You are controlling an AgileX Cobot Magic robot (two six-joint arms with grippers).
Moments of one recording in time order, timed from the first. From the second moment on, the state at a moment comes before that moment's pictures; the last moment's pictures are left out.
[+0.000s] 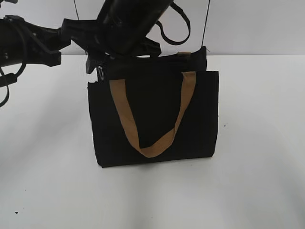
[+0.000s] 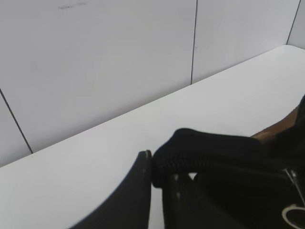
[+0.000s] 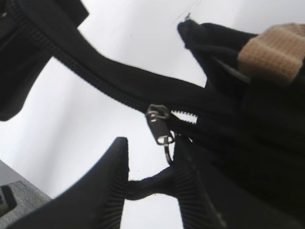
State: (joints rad) left arm -0.22 1.48 -0.76 0.84 -0.52 -0.57; right arm 0.73 1.98 -1.74 0.29 0.82 0.33
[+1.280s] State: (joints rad) left arm -0.22 1.47 -0.76 0.84 -0.41 -0.61; right arm 0.72 1.94 -1.74 0.31 0.89 0.23
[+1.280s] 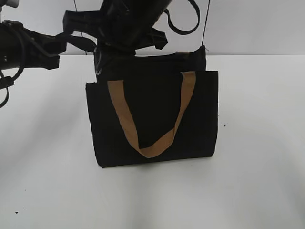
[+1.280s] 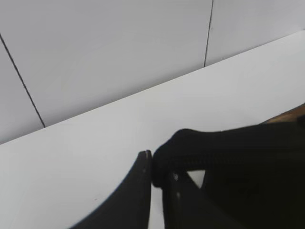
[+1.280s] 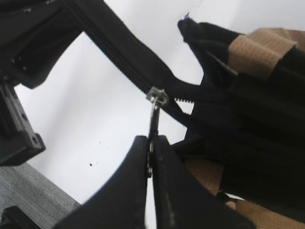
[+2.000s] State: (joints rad) left arm -0.23 1.36 -0.59 0.84 -0.33 -0.67; right arm 0.51 1.98 -1.74 0.68 1.12 -0.15
